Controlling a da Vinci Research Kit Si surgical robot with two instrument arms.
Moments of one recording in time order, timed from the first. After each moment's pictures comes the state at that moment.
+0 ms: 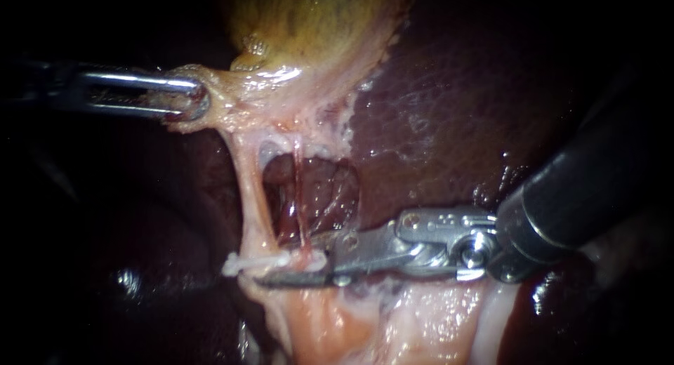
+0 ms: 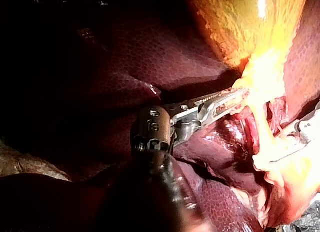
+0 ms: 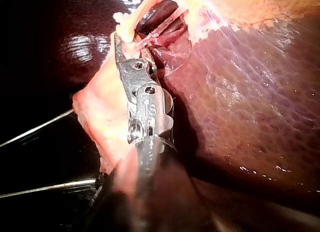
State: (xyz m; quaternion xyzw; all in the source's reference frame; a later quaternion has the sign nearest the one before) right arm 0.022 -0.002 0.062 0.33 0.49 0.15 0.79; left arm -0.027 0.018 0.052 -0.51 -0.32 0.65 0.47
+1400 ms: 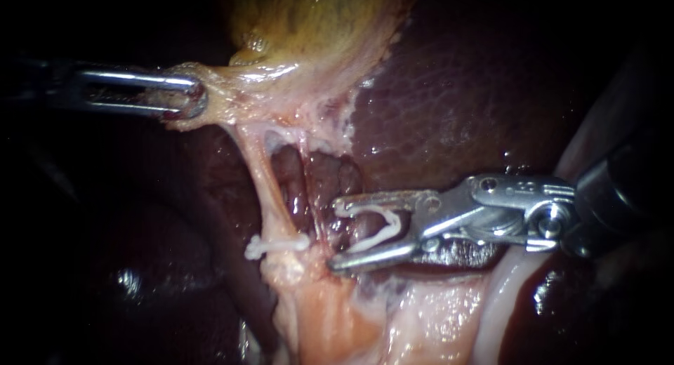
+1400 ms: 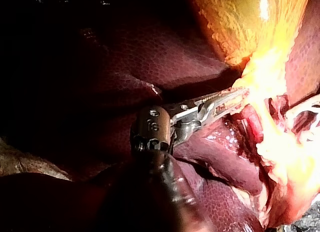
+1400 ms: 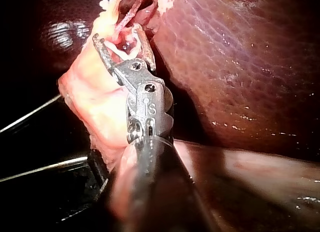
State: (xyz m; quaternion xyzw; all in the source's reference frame) right arm 0.015 0.002 0.058 0.33 0.55 0.17 0.75; left arm -0.027 0.018 0.052 -0.51 -0.32 0.65 0.47
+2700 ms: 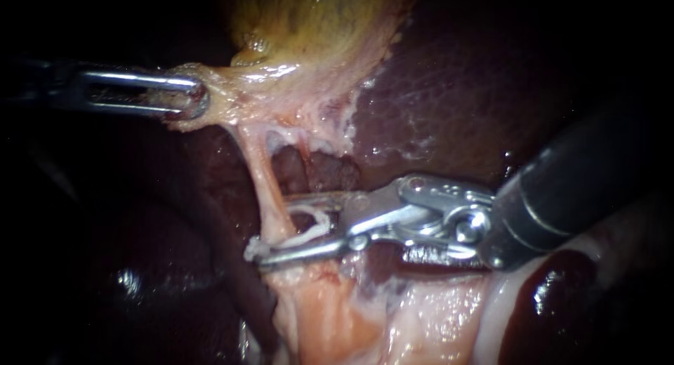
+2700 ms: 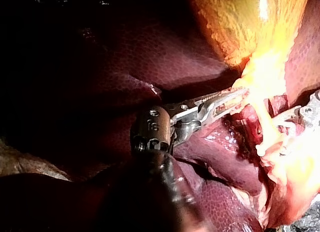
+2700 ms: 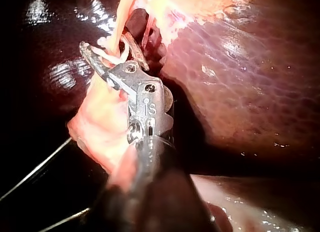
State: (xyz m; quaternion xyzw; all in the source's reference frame) right arm 0.024 0.002 0.062 0.38 0.54 0.21 0.72; left arm -0.027 0.018 0.052 -0.51 -0.32 0.65 0.47
